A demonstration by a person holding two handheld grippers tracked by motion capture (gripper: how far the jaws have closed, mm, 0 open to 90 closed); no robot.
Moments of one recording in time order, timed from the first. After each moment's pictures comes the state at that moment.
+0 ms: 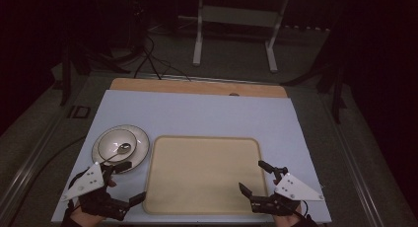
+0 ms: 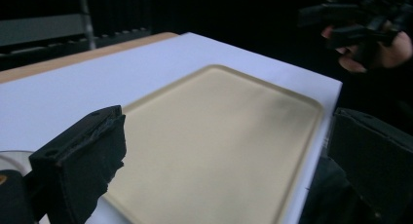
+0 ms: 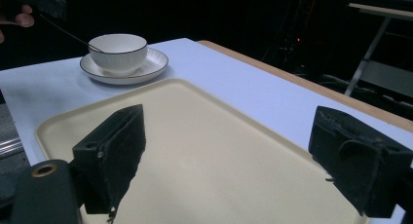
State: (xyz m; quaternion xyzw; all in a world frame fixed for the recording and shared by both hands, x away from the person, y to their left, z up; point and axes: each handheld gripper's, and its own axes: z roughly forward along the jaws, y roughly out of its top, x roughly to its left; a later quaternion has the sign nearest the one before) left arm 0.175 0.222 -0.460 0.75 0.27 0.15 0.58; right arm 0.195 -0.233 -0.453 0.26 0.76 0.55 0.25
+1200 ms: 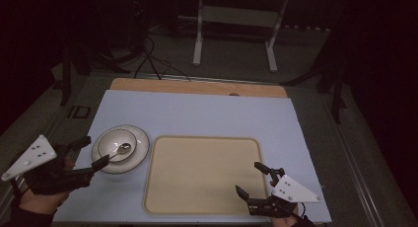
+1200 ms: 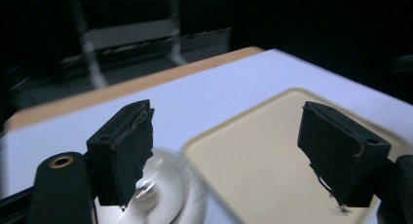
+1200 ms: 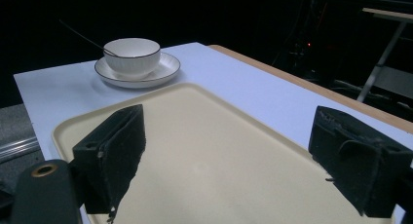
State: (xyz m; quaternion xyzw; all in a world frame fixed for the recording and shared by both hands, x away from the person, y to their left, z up) left arm 0.180 0.289 -0.385 0.71 0.38 0.25 0.53; right arm 0.192 -0.228 -0.453 0.24 0.76 0.56 0.24
